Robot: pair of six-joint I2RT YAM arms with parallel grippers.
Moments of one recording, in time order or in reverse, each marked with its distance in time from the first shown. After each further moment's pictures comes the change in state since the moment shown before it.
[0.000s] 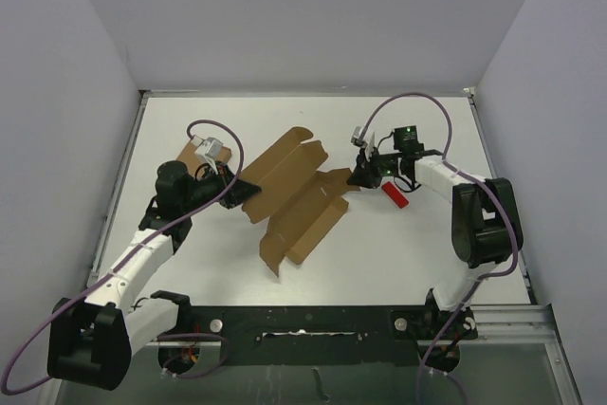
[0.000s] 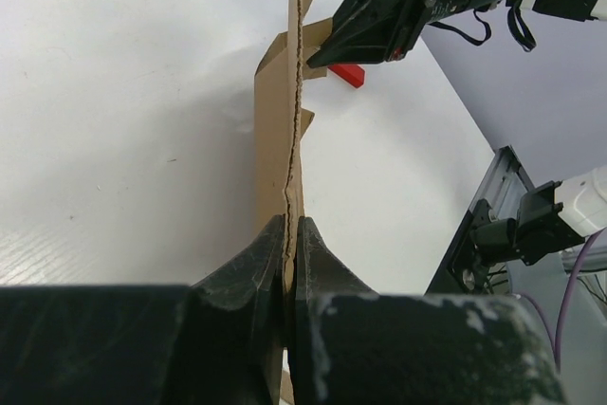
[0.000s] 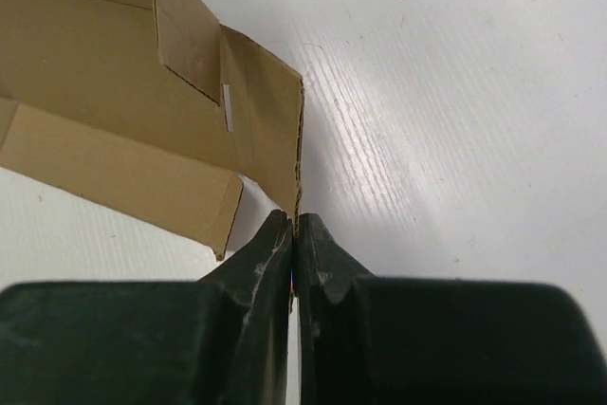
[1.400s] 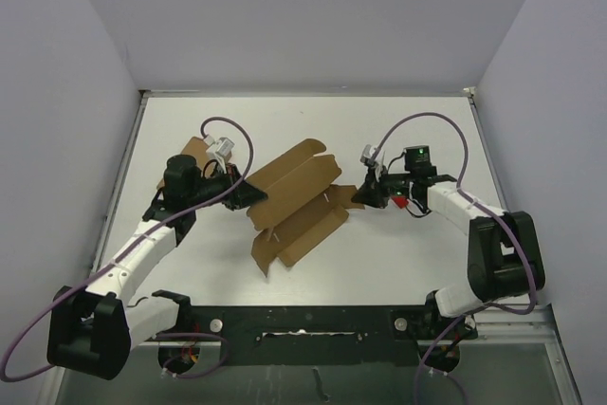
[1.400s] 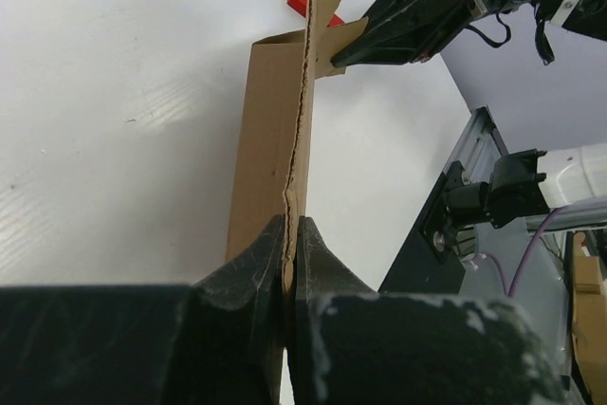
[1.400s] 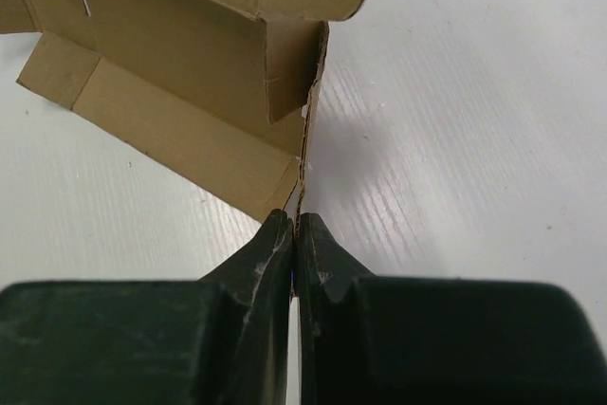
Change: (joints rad) left arm -0.042 0.059 0.079 -0.151 0.051 0.024; right arm -0.014 -0.233 -0.245 0.056 -0.095 0.019
